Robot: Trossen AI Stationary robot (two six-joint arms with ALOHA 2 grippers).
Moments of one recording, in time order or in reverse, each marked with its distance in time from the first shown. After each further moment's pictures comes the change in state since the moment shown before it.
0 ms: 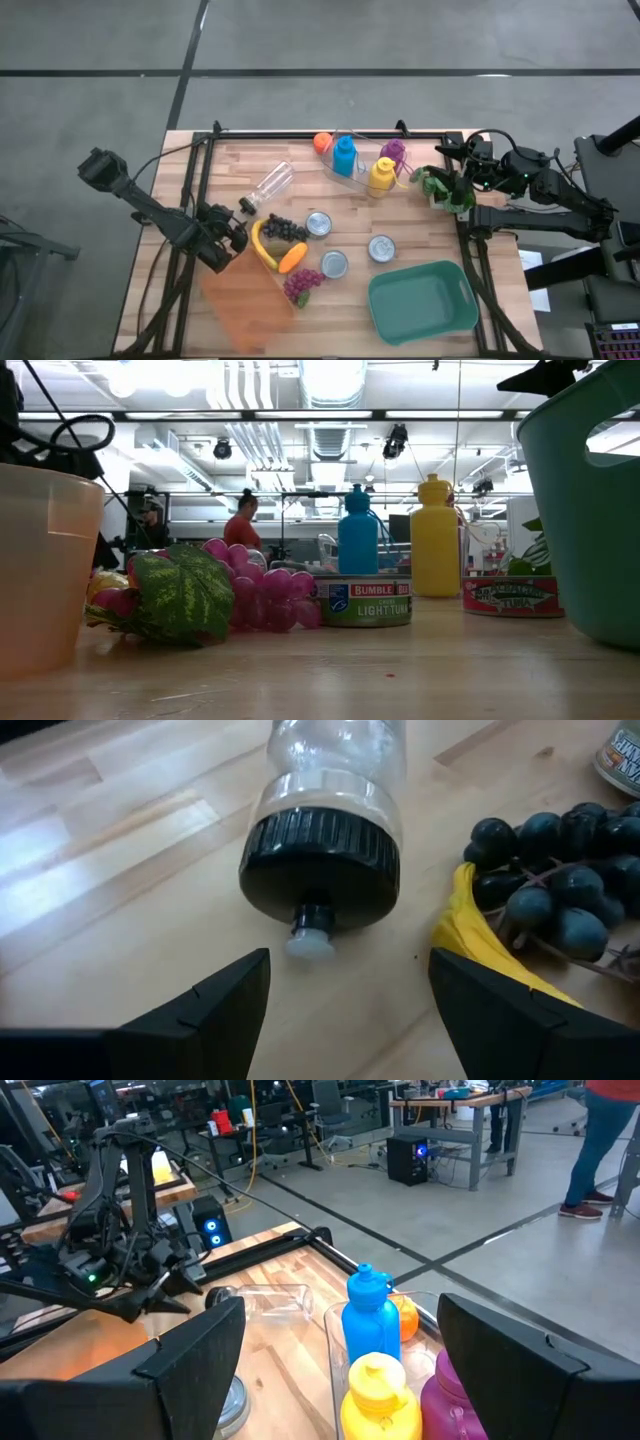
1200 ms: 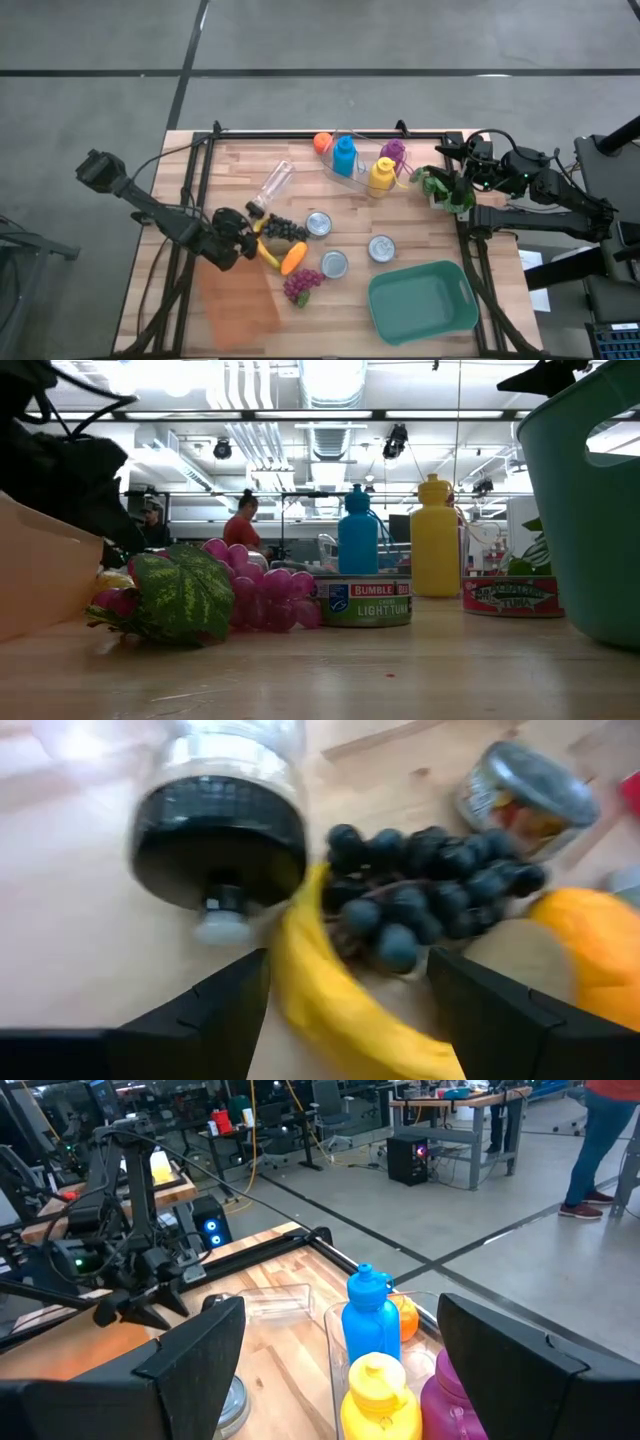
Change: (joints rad) left arm 0.061 -0.004 0.022 0.343 0.104 0.087; right arm 0.000 0.000 0.000 0.000 0.000 0.000
